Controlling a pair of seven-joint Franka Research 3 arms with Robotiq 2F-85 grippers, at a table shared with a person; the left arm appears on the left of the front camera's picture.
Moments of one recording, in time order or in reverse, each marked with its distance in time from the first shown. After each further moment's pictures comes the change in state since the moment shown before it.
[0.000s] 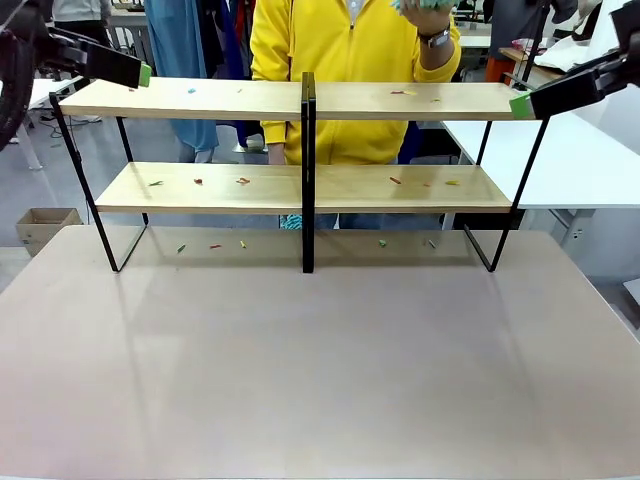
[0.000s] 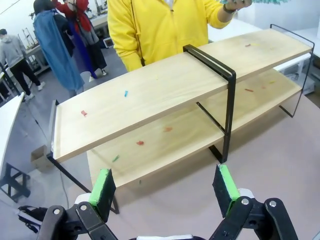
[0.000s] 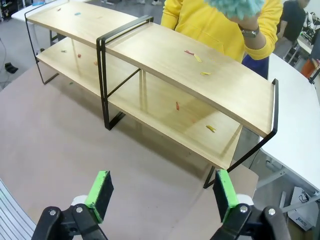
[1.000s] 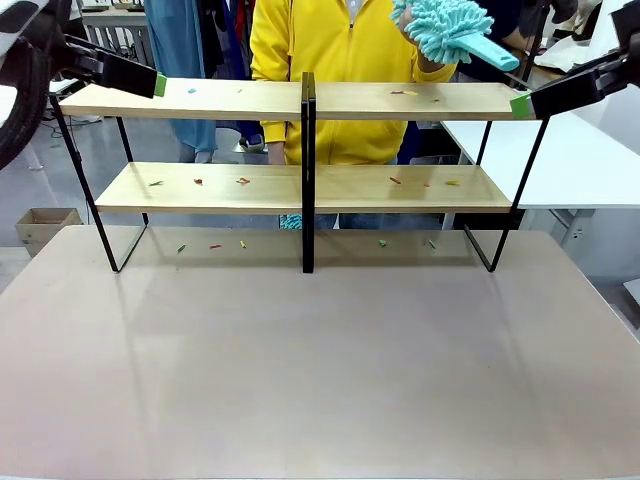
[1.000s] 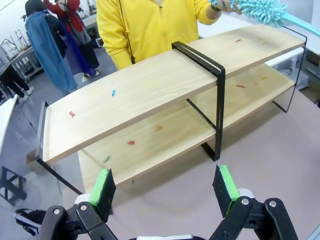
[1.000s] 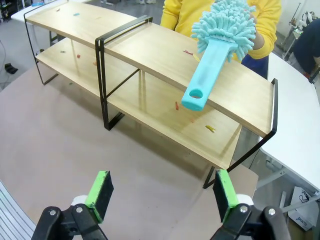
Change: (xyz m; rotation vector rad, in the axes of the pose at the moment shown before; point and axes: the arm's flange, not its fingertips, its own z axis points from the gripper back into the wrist) left arm -0.001 -0.010 -0.005 -0.034 0.007 -0.011; right arm 0.000 -0.001 -0.001 -0.001 -0.001 -0.002
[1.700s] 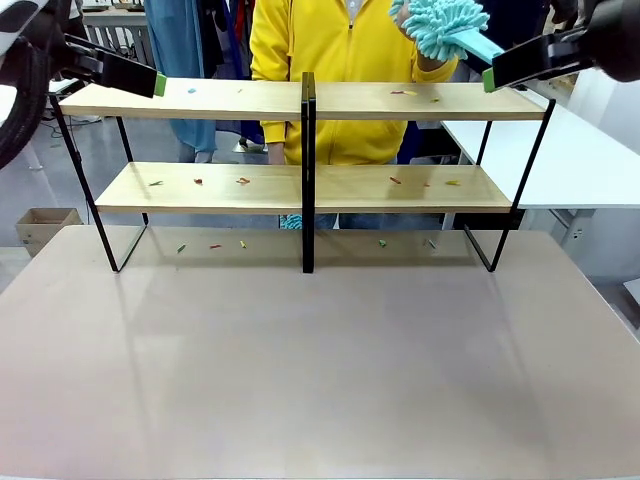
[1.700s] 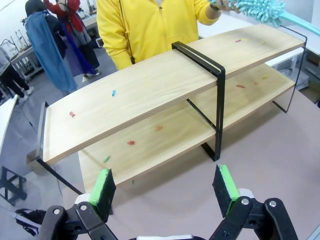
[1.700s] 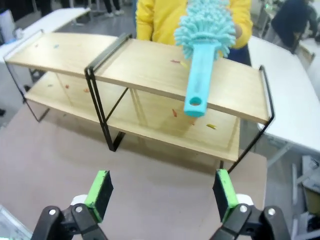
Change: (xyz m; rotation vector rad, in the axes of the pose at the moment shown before) left arm 0.000 0.000 0.000 0.000 0.000 0.000; right arm 0.026 0.047 0.004 -0.137 -0.022 -0.233
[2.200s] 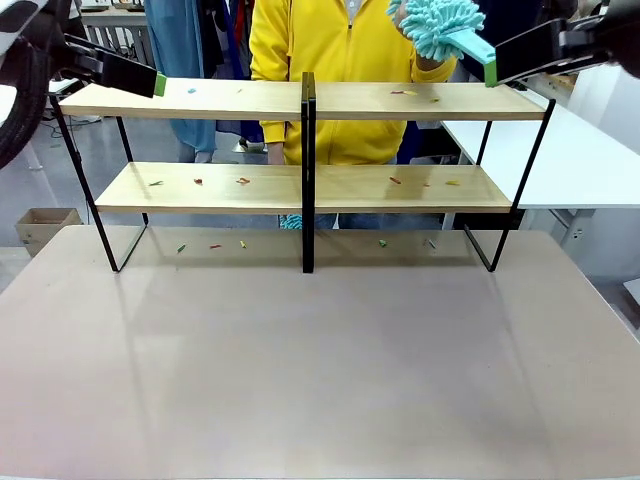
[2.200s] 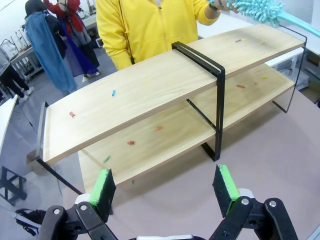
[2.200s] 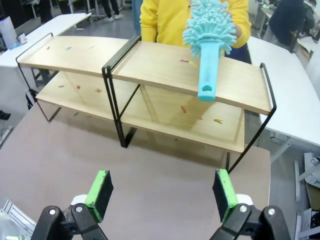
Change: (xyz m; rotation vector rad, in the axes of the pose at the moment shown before) left arm 0.000 0.000 0.000 0.000 0.000 0.000; right arm -0.006 0.030 0.036 0.013 -0.009 -0.002
